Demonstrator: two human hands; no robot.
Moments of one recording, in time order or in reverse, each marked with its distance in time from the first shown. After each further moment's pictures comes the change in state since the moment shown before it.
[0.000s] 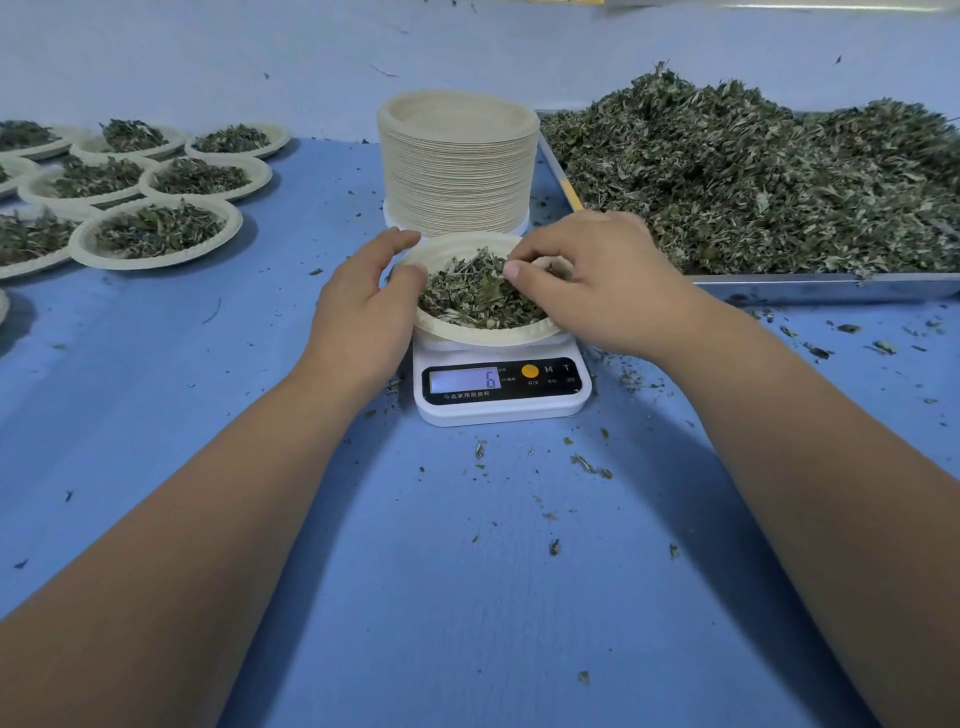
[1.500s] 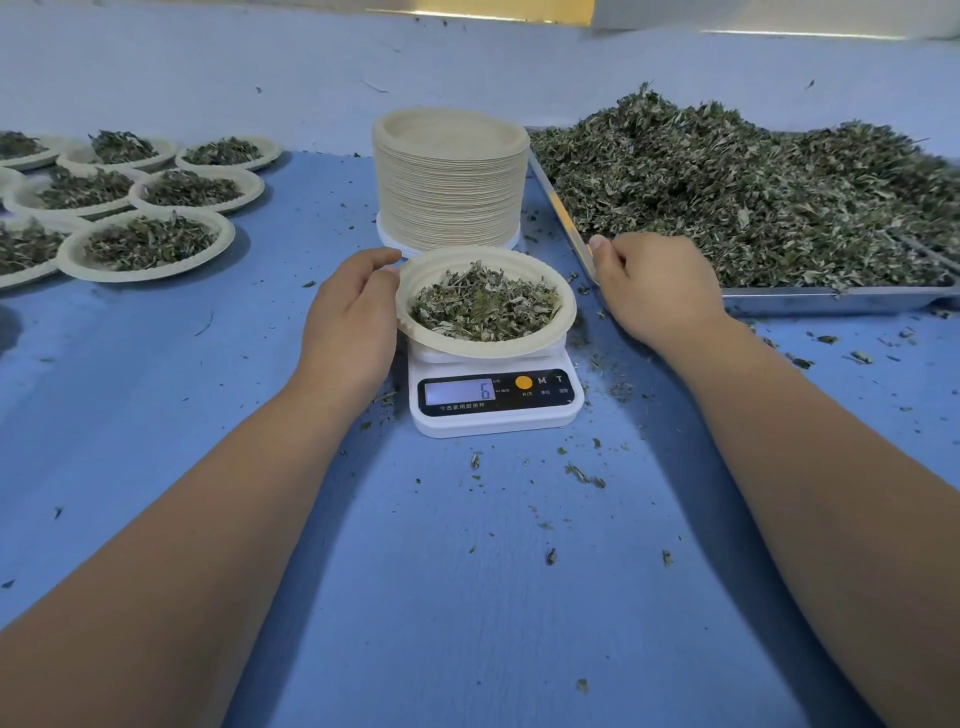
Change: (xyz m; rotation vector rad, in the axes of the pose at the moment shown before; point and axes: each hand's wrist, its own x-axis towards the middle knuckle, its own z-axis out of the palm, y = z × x) left_hand 0.011 -0.010 0.002 -0.067 0.117 -0.037; right_hand -0.001 0.070 0.012 -0.223 0.177 0.353
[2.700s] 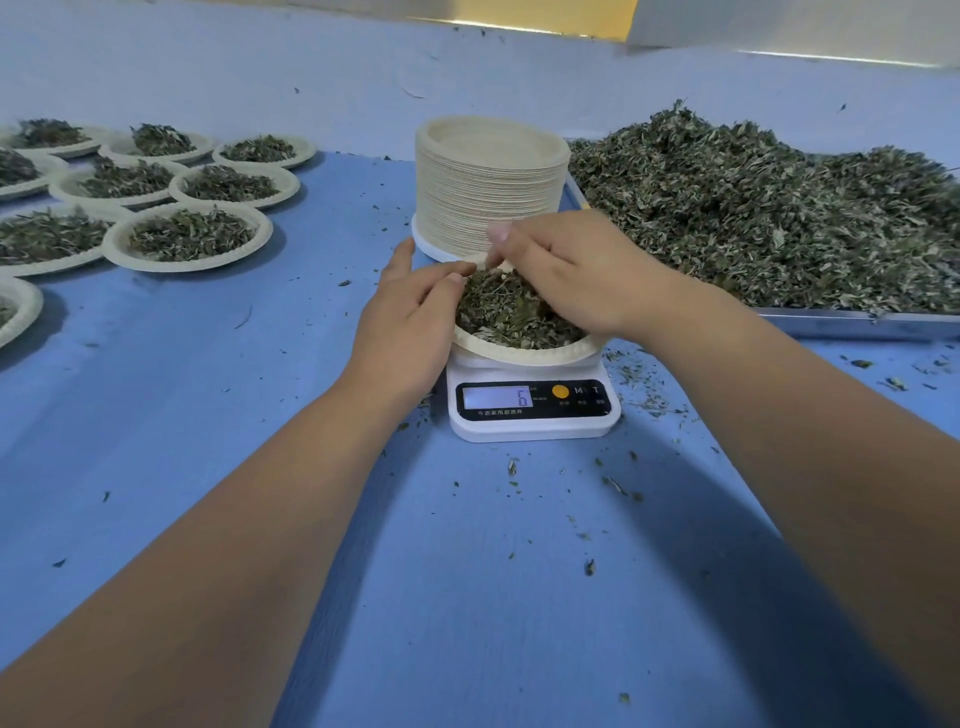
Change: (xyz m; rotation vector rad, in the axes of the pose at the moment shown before) left_hand -0.007 0.008 -0.003 0.150 -0.161 0.078; right_hand 0.010 -0.102 -0.027 0.343 -0.337 -0.402
